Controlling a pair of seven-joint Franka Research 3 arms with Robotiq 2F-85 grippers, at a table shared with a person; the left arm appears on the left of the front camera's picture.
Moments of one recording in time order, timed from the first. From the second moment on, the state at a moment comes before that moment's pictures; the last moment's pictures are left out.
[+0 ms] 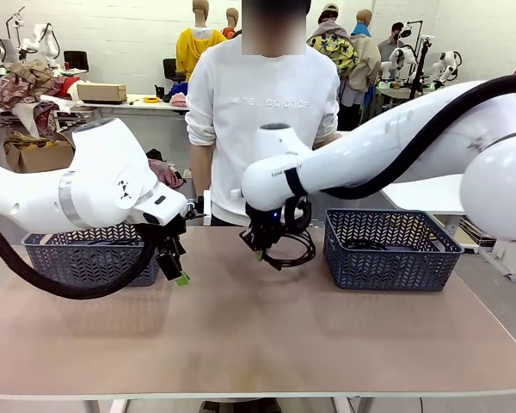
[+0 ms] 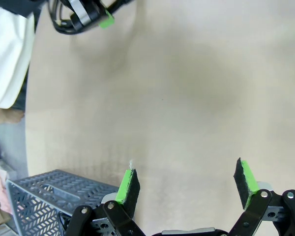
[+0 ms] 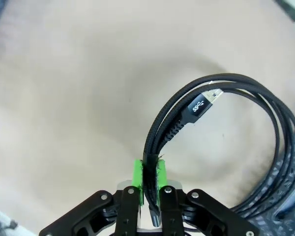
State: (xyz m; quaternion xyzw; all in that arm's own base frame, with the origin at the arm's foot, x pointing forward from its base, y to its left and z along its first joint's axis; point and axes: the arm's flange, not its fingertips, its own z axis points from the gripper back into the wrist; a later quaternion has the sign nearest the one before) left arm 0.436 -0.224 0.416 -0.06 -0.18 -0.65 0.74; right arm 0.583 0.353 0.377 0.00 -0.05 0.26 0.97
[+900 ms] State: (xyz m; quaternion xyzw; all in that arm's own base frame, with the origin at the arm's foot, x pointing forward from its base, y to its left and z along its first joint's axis) left arm 0.436 -0.224 0.416 -0.06 -0.18 -0.65 0.74; right arm 0.580 0.224 0.513 -0.02 0.01 0.57 0.82
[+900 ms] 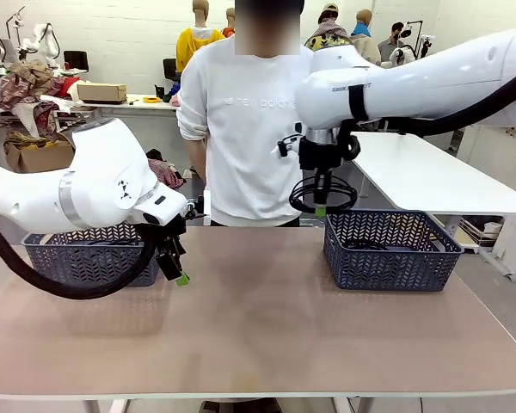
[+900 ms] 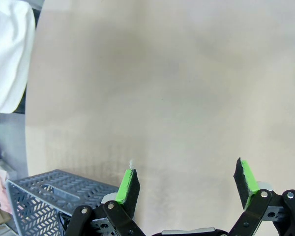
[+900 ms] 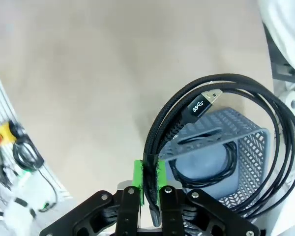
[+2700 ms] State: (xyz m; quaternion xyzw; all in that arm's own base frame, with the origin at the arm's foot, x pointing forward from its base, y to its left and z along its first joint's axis) left arm 0.436 -0.224 0.416 -0.06 -0.18 -0.65 0.74; right arm 0.588 0.108 0.479 -0.02 0.01 0.60 0.80
